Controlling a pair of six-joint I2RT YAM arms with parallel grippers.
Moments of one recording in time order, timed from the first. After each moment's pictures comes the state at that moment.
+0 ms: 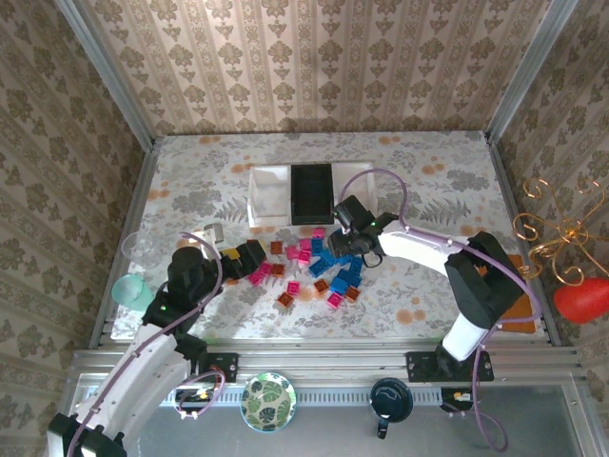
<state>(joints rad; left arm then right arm) -0.44 0.56 0.34 -0.10 0.29 -0.73 0.62 1.68 1.05 -0.45 0.11 0.33</state>
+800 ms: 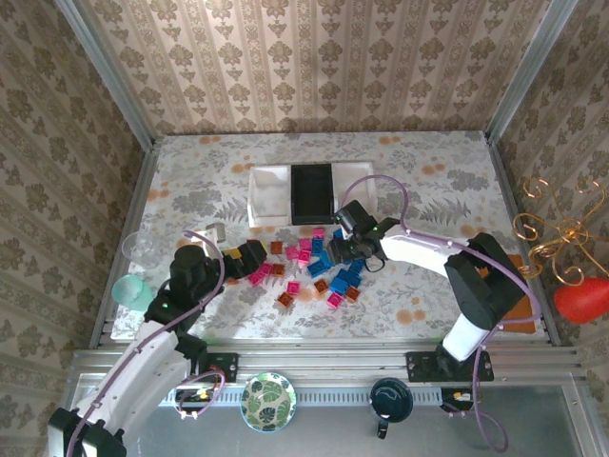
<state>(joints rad) -0.44 0.59 0.34 -0.09 0.29 -0.73 0.62 1.66 0.98 -0.41 0.05 0.31</state>
